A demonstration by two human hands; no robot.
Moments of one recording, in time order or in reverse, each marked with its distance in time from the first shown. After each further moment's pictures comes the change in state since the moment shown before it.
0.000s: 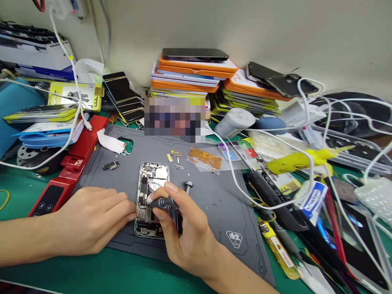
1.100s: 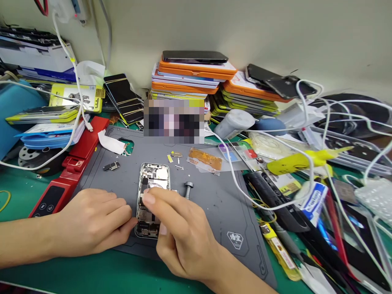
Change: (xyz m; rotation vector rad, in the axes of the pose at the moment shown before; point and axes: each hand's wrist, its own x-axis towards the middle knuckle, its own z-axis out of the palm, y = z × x) left_hand 0.003 0.002 0.005 0.018 0.157 0.014; right_hand 0.011 -0.006 -0.004 -0.177 -0.126 -0.145
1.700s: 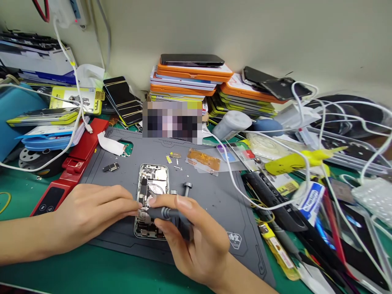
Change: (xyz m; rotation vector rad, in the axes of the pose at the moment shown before) left_hand 0.000 -0.010 -0.011 -0.202 -0.048 -0.068; right_hand -0.009 -0.001 -0.003 0.194 0.193 0.093
